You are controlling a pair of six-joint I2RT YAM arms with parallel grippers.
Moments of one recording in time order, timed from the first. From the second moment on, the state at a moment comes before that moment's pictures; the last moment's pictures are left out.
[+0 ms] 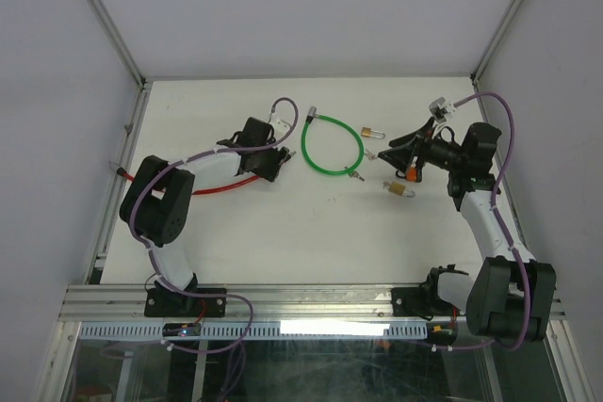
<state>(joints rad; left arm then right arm) -0.48 1.78 1.09 -0.20 0.01 0.08 -0.11 1.14 0.69 0.23 -1.11 0.19</state>
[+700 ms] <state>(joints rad) -0.45 1.84 1.13 -0.24 0.11 0.07 -0.11 1.15 0.69 0.24 -1.13 0.25</state>
